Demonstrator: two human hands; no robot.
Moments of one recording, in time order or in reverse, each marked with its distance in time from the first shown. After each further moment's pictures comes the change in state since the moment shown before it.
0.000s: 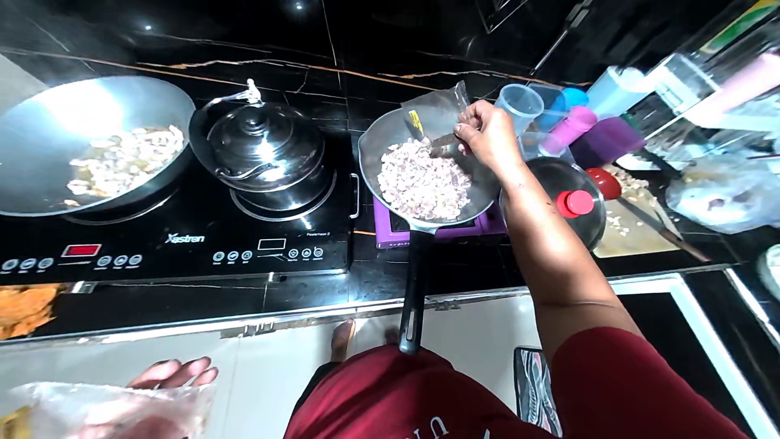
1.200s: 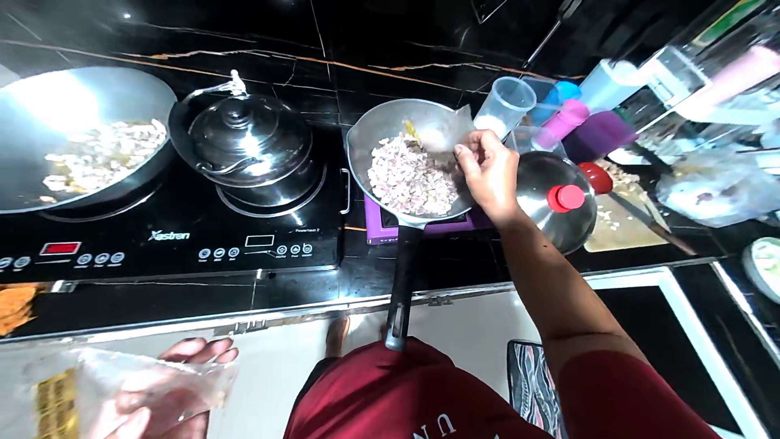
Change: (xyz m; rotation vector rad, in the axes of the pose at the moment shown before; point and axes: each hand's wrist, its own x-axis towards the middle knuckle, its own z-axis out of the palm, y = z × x) left_hand 0.009 -0.025 0.017 -0.008 -0.042 -0.005; right_hand -0.079 0.012 0.014 0.065 0.323 -0.258
